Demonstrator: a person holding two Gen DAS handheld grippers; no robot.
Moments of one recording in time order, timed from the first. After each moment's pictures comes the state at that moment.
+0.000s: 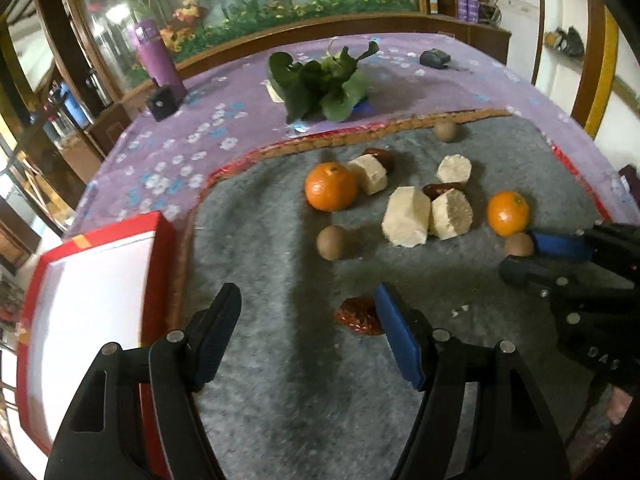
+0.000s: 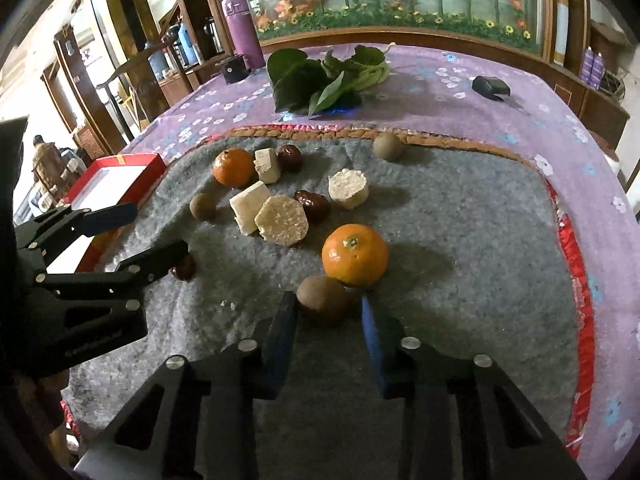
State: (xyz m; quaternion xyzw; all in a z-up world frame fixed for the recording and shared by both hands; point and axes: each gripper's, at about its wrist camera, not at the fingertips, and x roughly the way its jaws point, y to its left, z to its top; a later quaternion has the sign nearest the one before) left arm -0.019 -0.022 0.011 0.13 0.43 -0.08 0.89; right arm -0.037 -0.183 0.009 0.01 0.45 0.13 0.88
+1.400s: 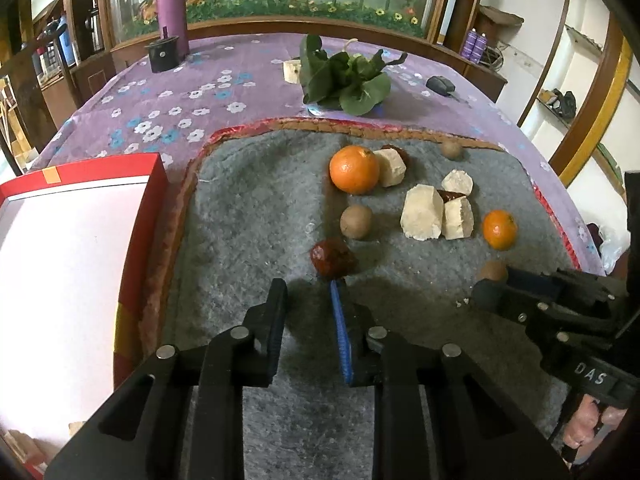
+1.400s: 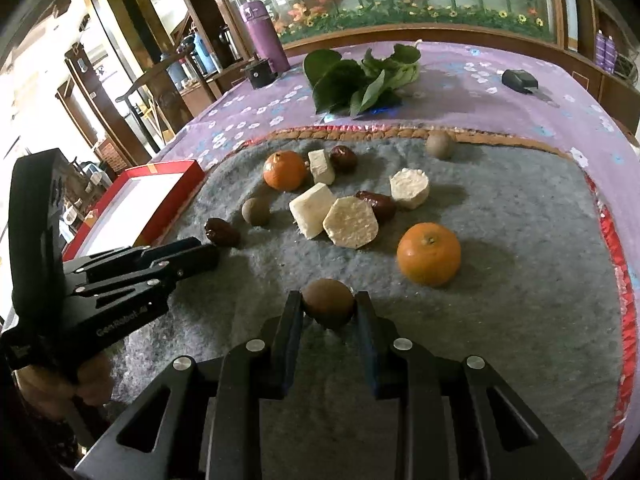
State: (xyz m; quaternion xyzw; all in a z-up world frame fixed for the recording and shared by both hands) left arm -0.014 0.024 0.000 0.01 0.45 -0.13 0.88; right arm -0.039 -0.159 0.011 0.06 0.45 0.17 0.87
